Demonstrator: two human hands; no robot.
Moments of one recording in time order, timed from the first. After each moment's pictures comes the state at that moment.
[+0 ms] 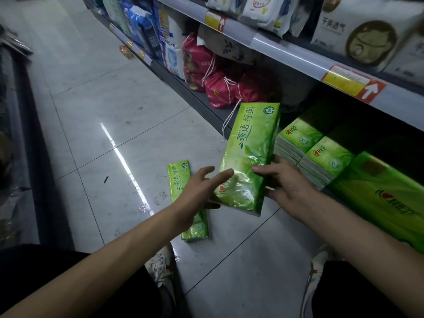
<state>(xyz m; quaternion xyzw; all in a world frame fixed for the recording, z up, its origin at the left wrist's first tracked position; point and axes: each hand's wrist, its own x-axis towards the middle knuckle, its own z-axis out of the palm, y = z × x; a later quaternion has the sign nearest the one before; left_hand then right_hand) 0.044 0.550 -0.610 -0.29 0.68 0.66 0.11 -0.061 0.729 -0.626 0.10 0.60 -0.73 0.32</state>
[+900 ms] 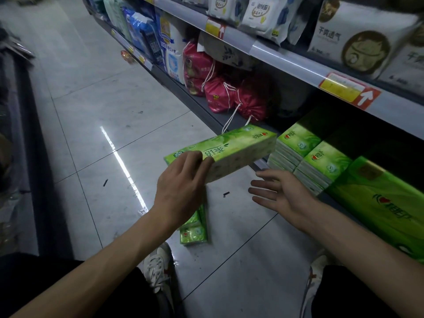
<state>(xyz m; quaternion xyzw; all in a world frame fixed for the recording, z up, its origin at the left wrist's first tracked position) 0.050 0.514 -0.622 0.03 0.96 -0.03 -0.29 -0.048 0.741 -0.617 0.16 0.59 -0.71 0.36</state>
